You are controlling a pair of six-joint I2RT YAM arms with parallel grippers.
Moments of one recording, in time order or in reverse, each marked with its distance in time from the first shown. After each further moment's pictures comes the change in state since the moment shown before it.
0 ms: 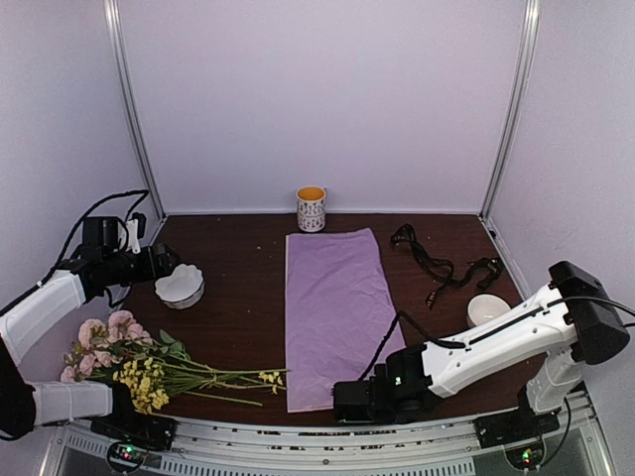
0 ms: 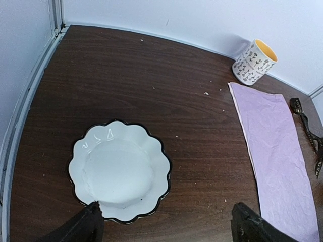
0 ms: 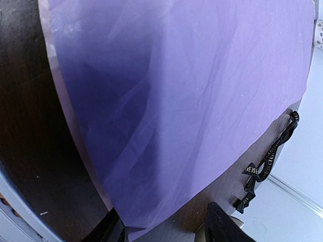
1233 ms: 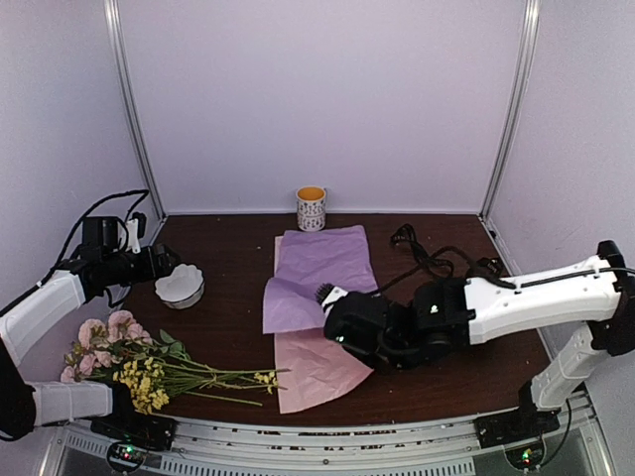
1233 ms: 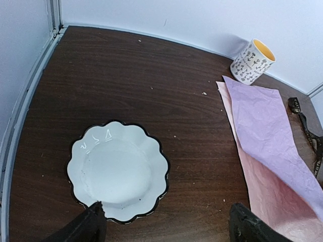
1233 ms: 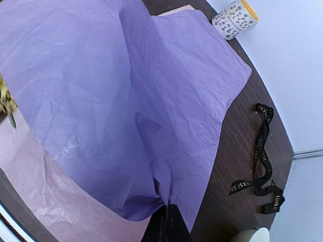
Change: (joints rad) left arm 0.000 -0.003 0.000 0.000 0.009 0.002; right arm -0.112 -0.126 0.183 0.171 0.132 0.257
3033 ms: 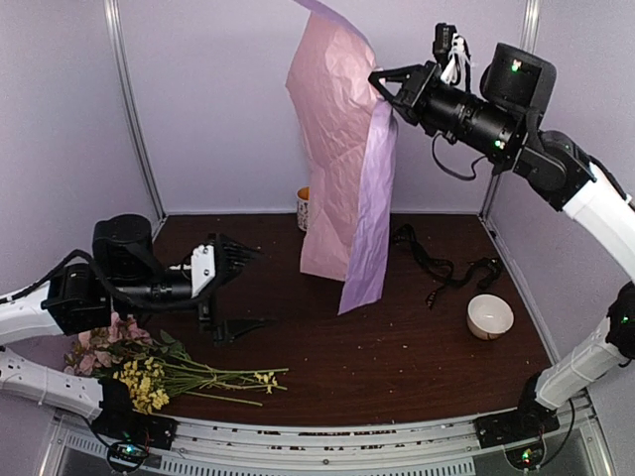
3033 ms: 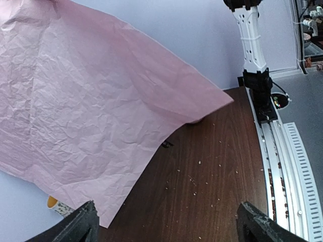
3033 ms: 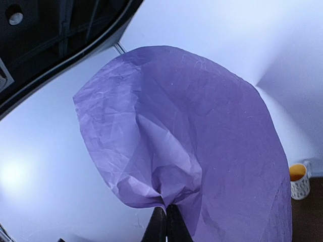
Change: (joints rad) left arm -1.120 -0.104 0.191 0.076 -0.127 0.682; right arm -0.473 -0.227 0.520 0.535 -0.616 0.402
